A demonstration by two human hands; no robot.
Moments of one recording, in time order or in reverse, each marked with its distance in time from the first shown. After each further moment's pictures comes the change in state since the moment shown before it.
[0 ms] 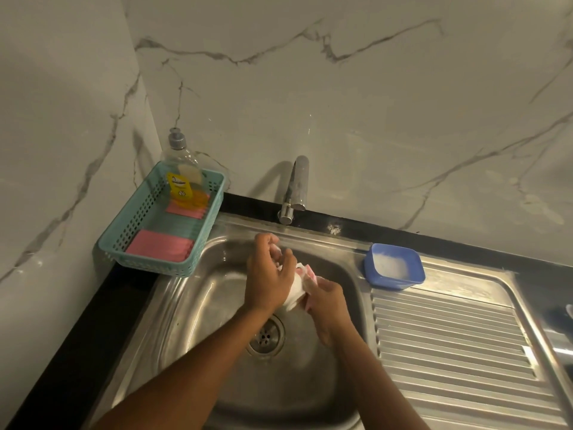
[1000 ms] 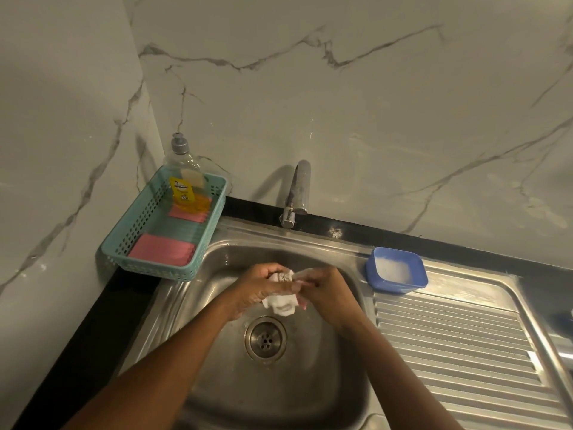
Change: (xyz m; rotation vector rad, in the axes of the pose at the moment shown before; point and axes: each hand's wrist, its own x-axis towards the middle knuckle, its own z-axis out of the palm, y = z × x) left_hand 0.026 -0.034 -0.041 -0.360 -0.812 -0.483; right_hand 0.003 -0.036 -0.011 -0.541 -0.231 -0.354
